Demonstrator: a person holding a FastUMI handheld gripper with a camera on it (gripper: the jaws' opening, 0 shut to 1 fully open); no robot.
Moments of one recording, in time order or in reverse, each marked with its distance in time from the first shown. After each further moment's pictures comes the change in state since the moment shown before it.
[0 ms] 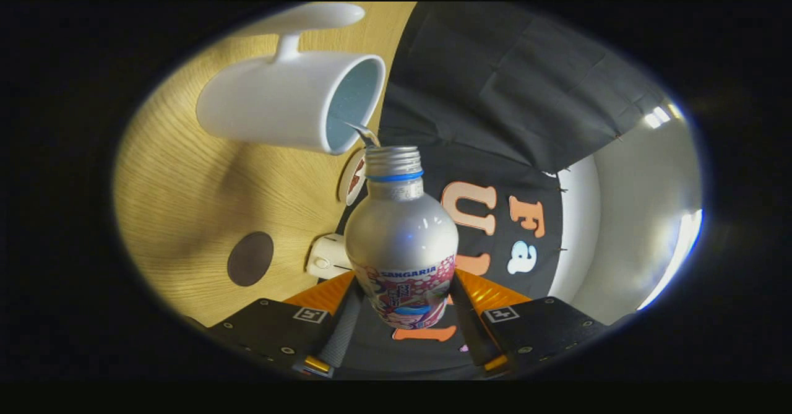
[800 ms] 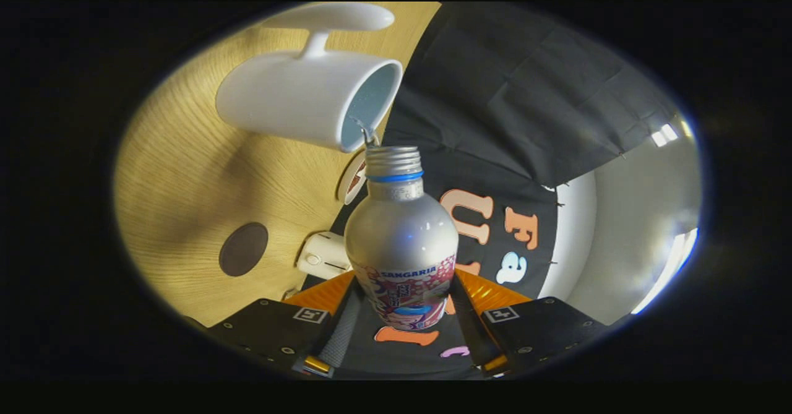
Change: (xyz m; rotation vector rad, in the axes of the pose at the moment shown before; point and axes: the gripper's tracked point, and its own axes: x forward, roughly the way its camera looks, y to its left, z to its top) arm -0.002 -0.005 0.003 -0.086 -0.035 -0.009
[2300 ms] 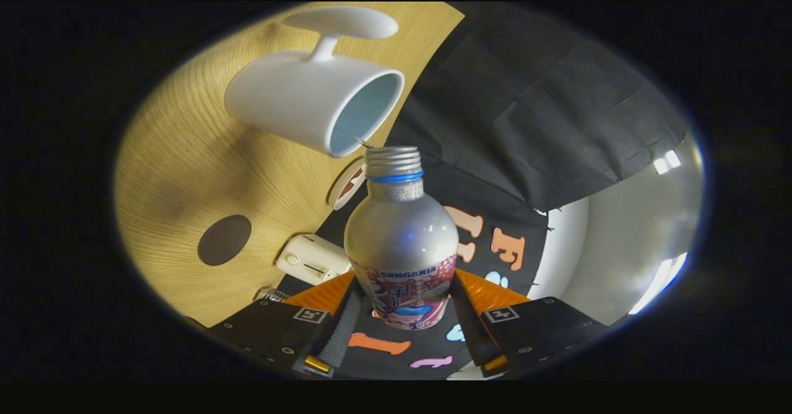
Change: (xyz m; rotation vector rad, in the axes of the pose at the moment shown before) arm 0.005 -0.024 0.015 -0.117 -0.082 -0.025
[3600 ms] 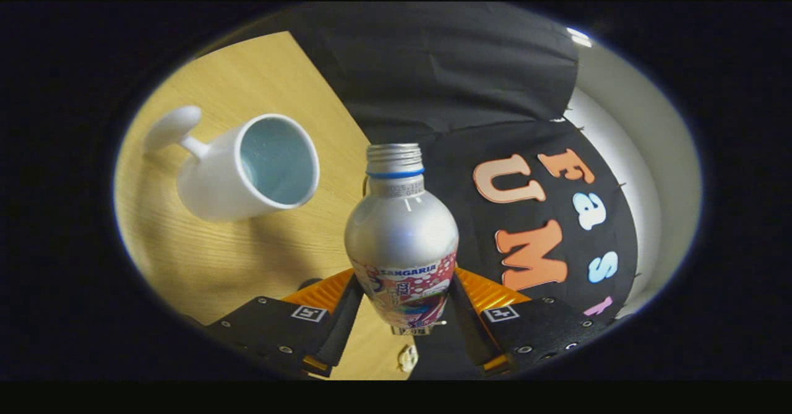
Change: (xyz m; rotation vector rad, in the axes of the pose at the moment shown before) arm -0.002 0.051 0.001 0.807 0.081 0.242
